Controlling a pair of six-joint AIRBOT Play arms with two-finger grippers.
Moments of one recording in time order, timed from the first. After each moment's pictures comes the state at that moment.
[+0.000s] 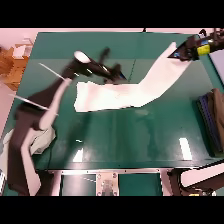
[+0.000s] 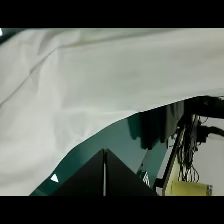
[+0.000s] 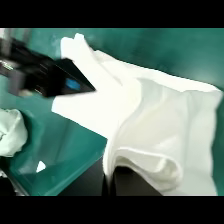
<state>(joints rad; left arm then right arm) -0.30 -2.06 2.05 0.44 -1.24 -1.44 -0.19 -1.69 2.02 -0.72 1.67 1.38</state>
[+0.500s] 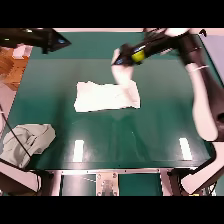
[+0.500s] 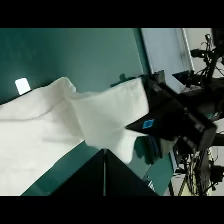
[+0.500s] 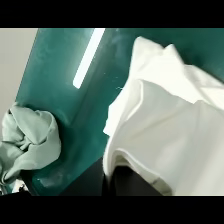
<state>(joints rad) 0.16 -1.75 2.05 0.45 -1.53 -1.44 0.33 -1.83 2.02 -0.80 1.32 1.54</state>
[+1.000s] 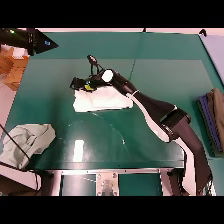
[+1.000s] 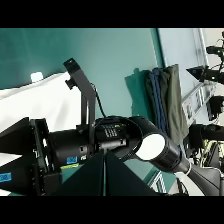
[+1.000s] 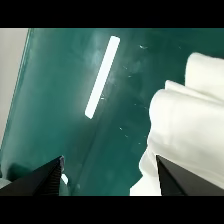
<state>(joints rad) 0.22 -1.72 2.04 0.48 -1.61 -1.43 0.64 -2.13 2.02 -0.77 0.75 1.60</state>
